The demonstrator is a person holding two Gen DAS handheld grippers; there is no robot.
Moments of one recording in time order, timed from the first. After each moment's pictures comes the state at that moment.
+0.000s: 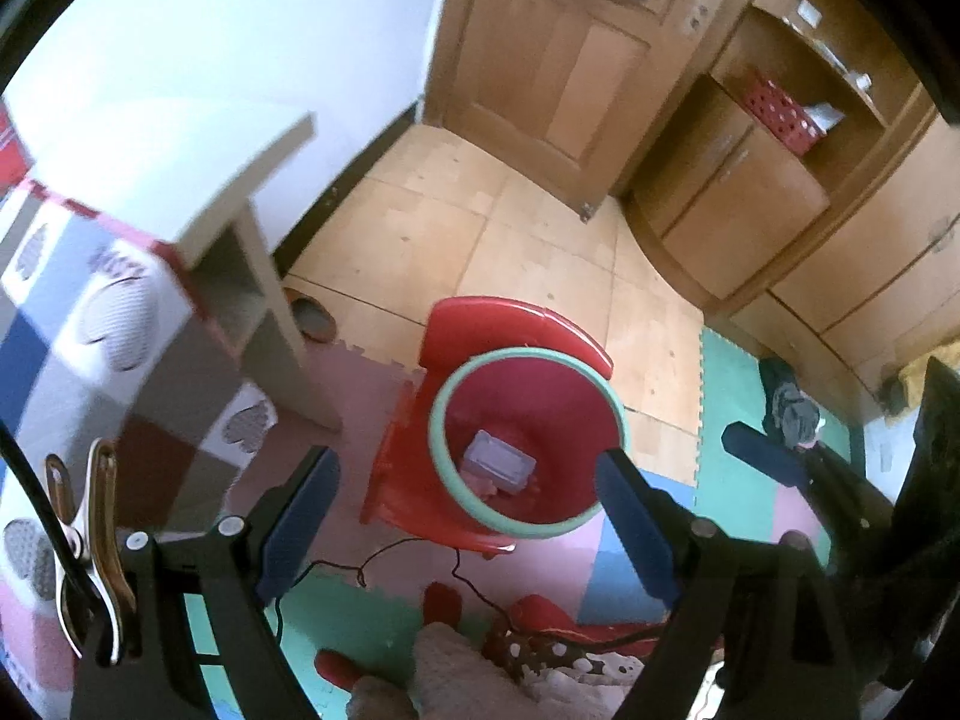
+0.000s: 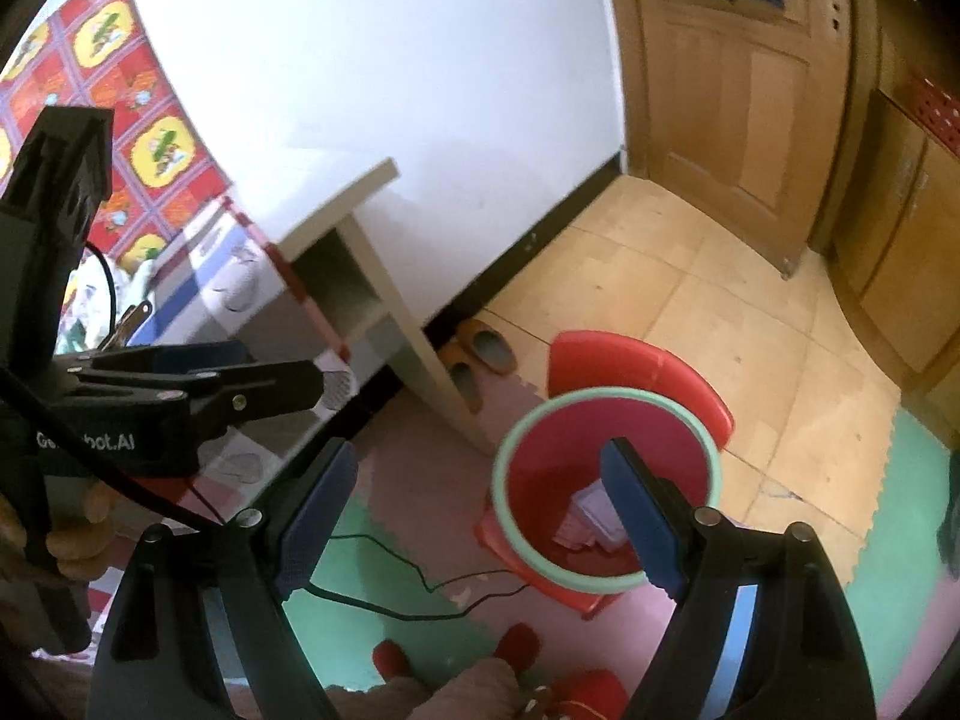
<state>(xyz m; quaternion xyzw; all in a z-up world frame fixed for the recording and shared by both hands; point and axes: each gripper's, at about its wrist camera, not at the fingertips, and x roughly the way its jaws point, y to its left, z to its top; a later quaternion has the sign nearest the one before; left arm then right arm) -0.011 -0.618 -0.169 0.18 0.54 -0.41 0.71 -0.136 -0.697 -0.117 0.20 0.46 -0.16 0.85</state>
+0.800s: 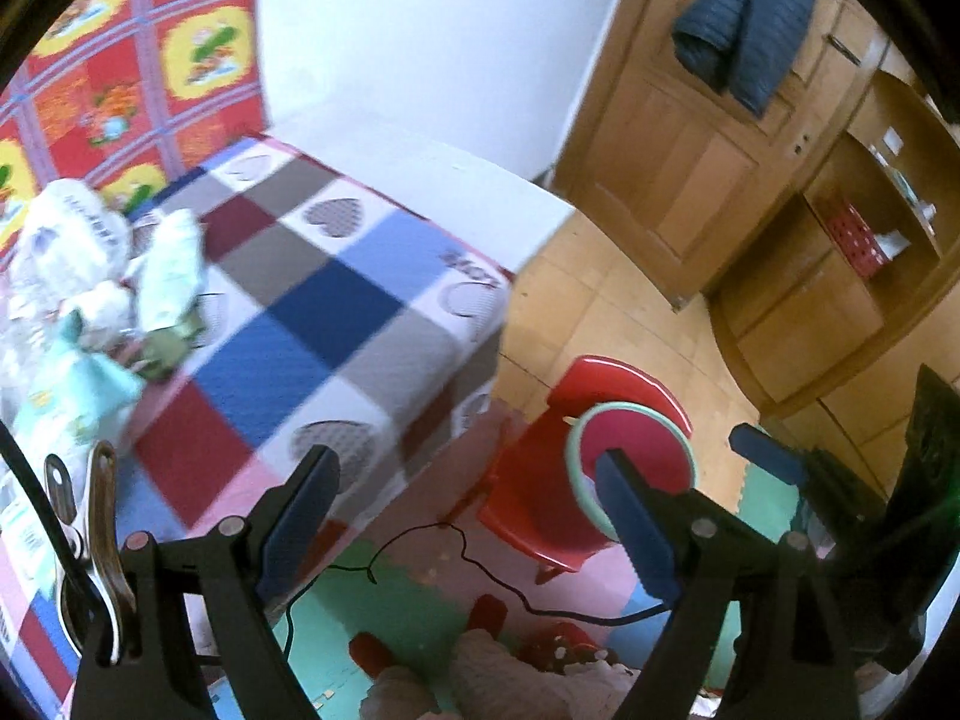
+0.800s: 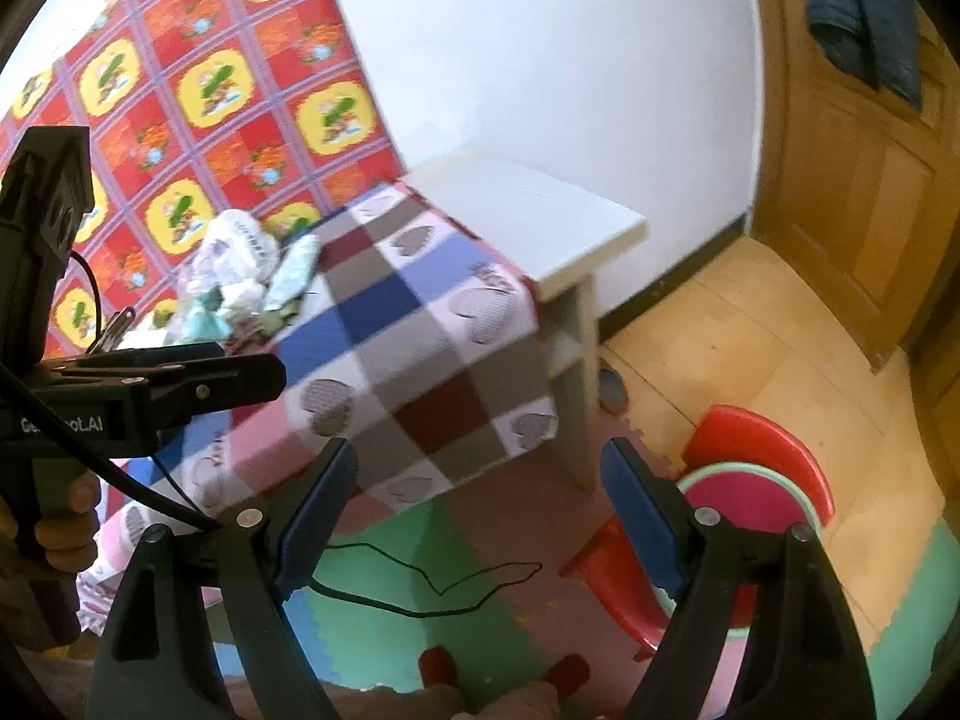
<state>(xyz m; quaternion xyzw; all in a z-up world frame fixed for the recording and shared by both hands) 0.045 -0.443 -0.077 0.10 0.52 -0.29 0.80 -0.053 -0.567 -0.057 0.15 0.44 -0.04 0.89</state>
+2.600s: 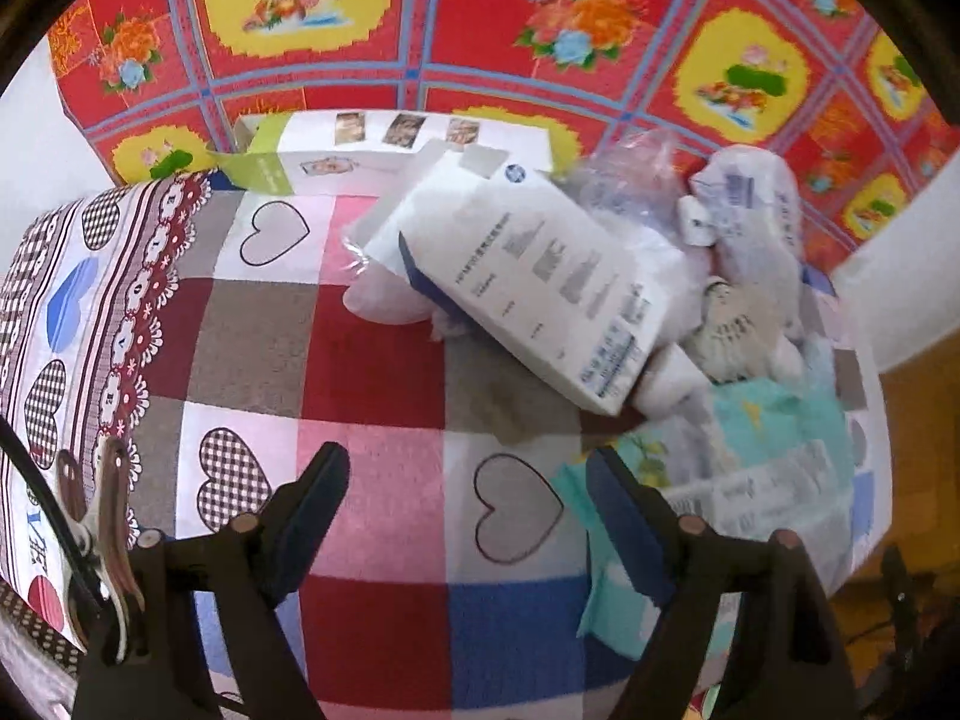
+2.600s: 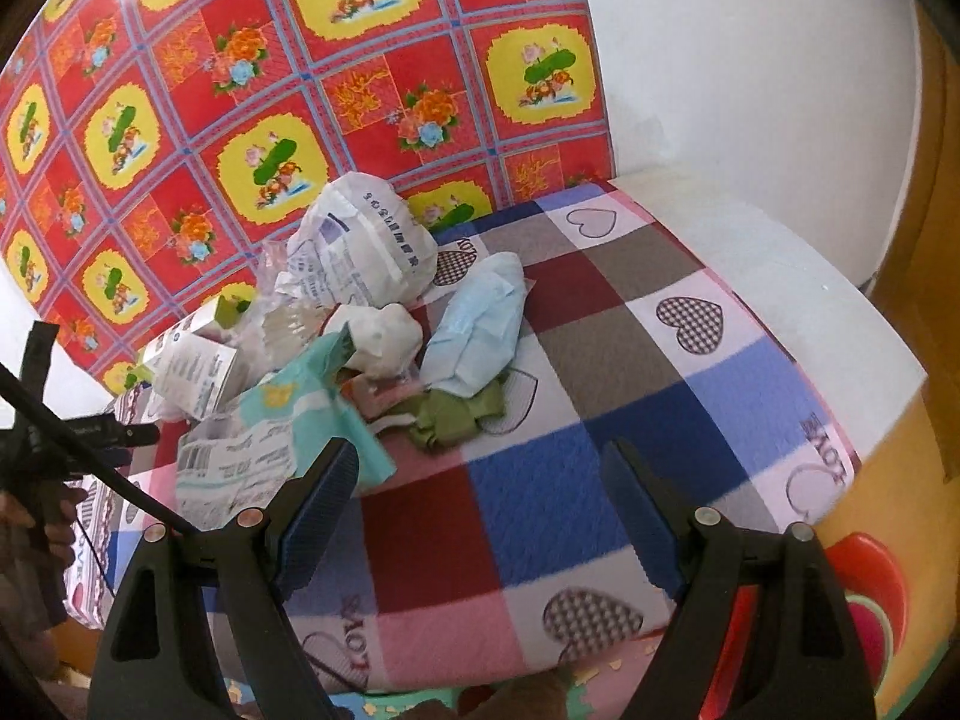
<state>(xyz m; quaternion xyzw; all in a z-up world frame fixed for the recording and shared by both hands) 0.162 -0.050 -0.104 -0.12 0.56 0.11 0.81 0.145 -0.421 -0.078 0.10 0.46 0.09 0.88</state>
